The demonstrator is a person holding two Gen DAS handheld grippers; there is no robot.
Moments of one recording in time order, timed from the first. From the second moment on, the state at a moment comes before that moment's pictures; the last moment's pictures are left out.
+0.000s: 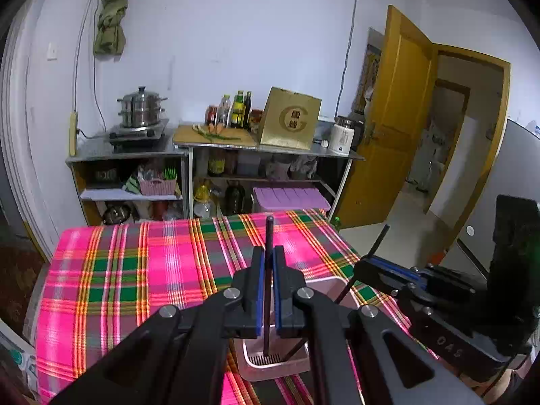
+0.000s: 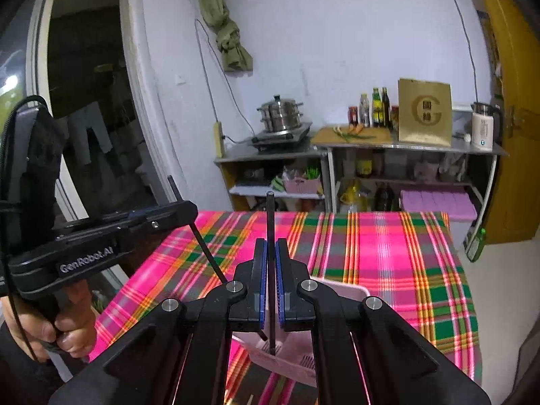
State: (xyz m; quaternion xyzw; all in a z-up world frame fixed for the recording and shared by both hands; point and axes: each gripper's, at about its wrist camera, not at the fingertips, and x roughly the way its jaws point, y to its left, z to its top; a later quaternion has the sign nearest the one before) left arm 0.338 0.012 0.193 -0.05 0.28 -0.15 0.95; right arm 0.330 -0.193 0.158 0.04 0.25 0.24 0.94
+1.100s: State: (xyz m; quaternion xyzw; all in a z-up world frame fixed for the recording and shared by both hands) left arm 0.258 0.032 0.171 -0.06 0.26 -0.13 0.96; right arm 0.262 -0.221 0.138 0.05 0.26 0.23 0.94
